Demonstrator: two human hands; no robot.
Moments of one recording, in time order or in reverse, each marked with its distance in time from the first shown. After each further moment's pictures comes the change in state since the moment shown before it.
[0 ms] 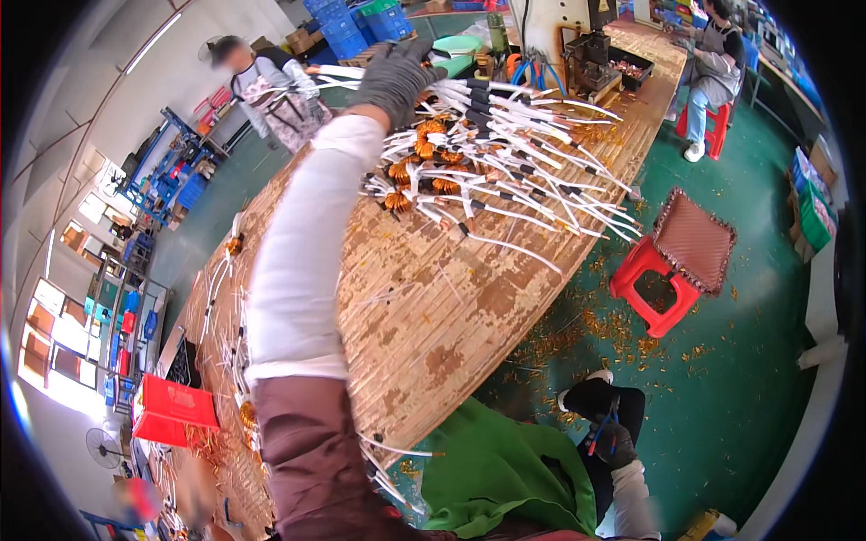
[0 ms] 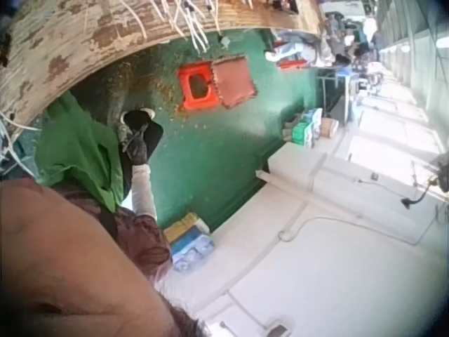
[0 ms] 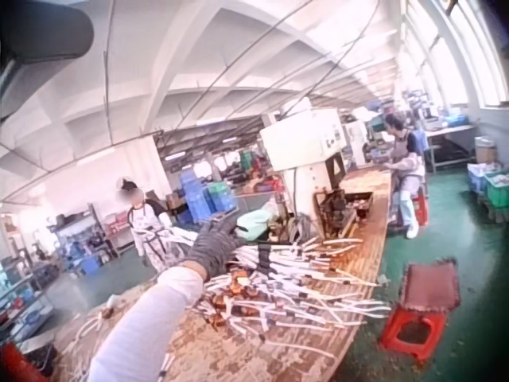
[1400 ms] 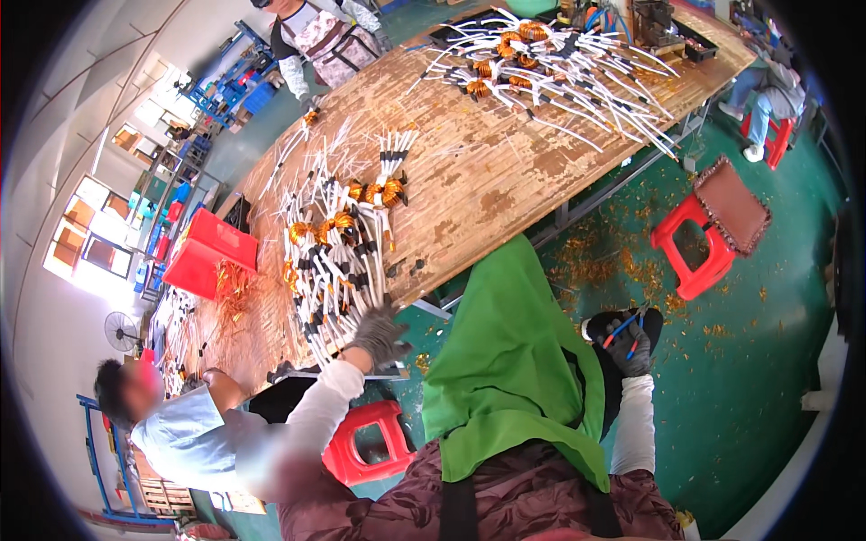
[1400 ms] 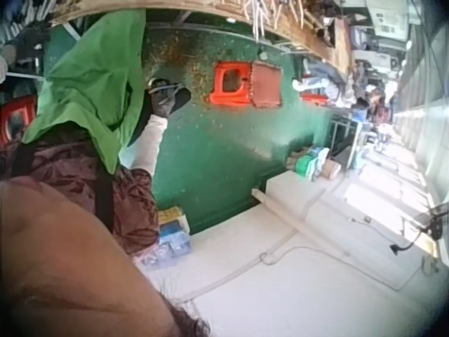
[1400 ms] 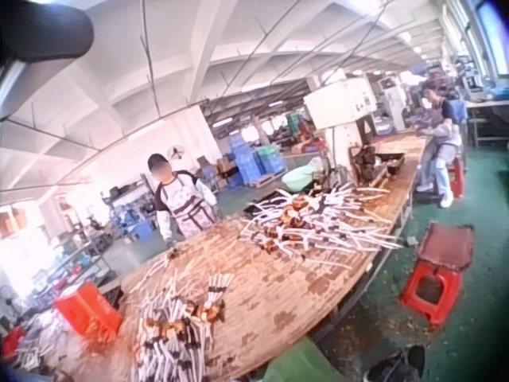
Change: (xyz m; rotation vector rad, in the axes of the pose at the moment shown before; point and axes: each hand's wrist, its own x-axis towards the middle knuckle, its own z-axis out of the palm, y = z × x) left_hand -0.518 0.255 -0.231 -0.572 -1.121 -0.217; right_hand -0.007 0.020 -0.024 -0.013 -0.173 -0.112
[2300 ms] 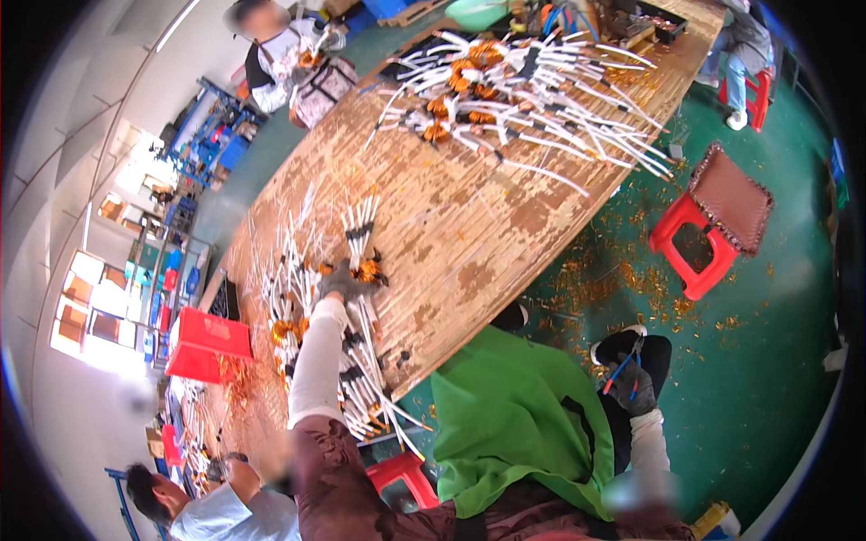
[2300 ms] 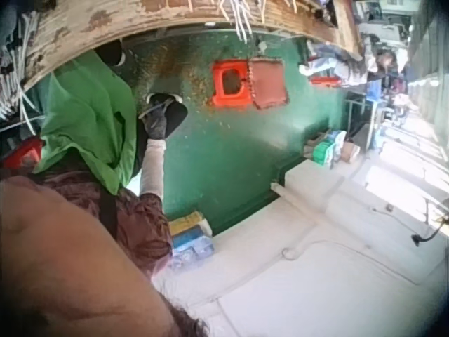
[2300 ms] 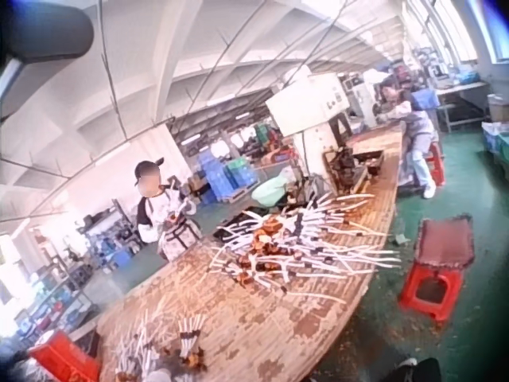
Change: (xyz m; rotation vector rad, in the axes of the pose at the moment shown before) left_hand 0.232 -0.222 -0.041 -0.410 0.058 -0.669; right_hand 0.036 0.001 0.002 0.058 -0.083 0.171
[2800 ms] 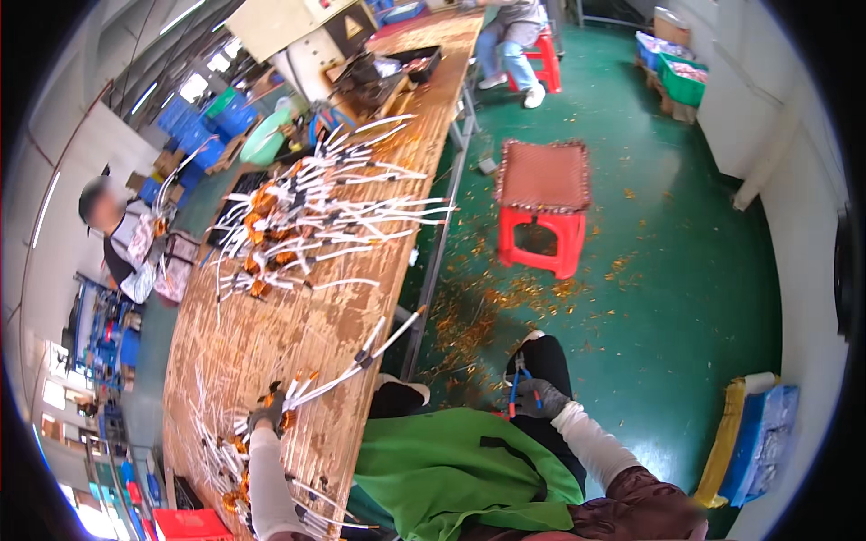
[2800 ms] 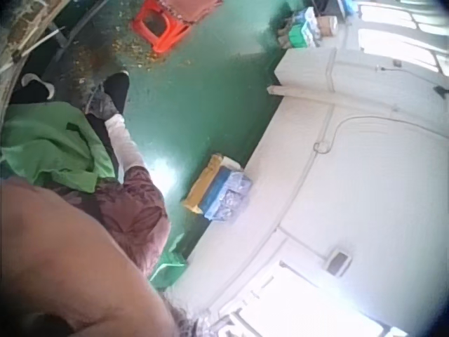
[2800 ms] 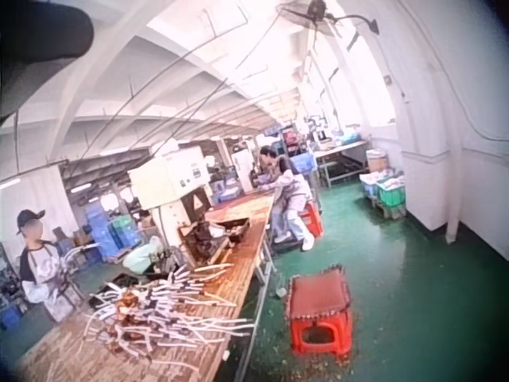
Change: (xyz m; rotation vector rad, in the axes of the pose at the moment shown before) left_hand 0.016 0.105 0.016 0.150 0.046 -0.181; right_hand -0.018 0.002 -0.006 0.128 0.045 -0.021
